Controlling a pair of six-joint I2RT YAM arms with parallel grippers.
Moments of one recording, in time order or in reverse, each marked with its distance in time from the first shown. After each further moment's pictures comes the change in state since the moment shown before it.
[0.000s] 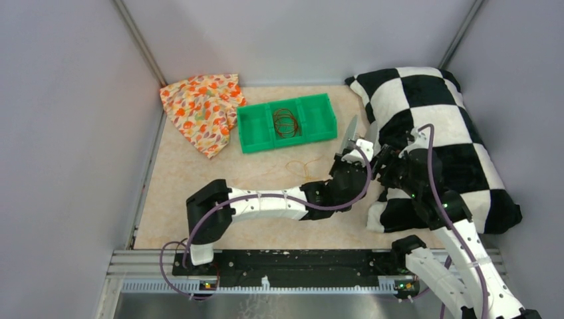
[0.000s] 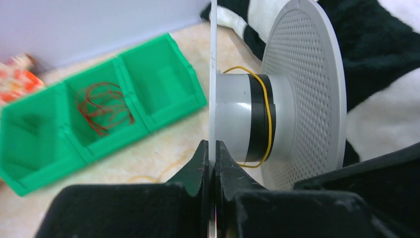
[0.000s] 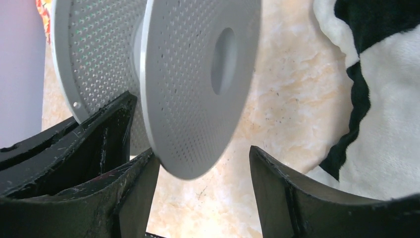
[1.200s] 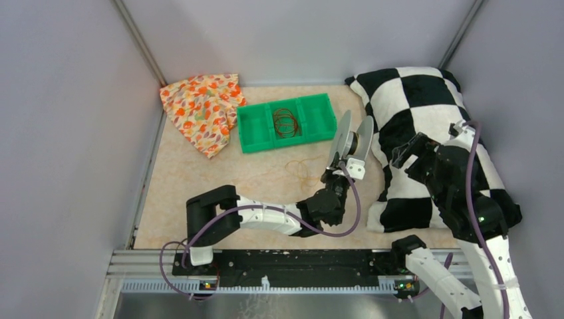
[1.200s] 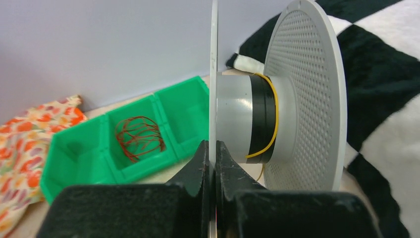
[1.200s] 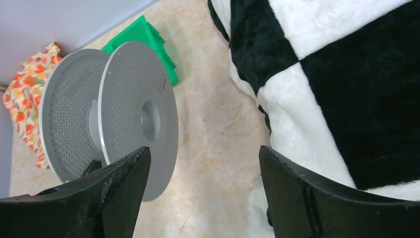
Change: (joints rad) left arm -0.062 0.005 -0.323 0.970 -0.120 0.677; right arm 0.002 -0.008 0.336 -0.273 0.366 0.000
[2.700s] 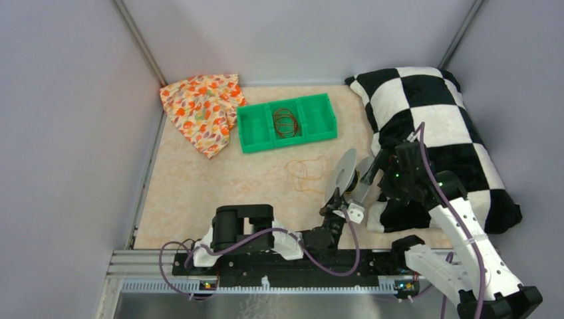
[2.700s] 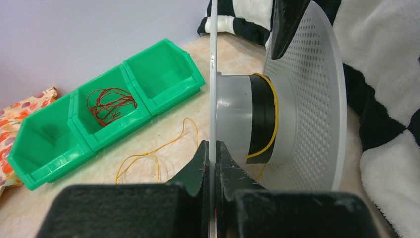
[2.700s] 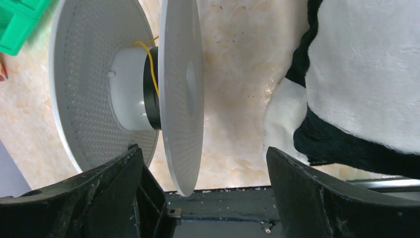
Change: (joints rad) left arm -0.155 0.207 -0.208 0.365 -0.016 0.062; right arm 0.000 0.188 -0.173 -0.148 -0.301 0.174
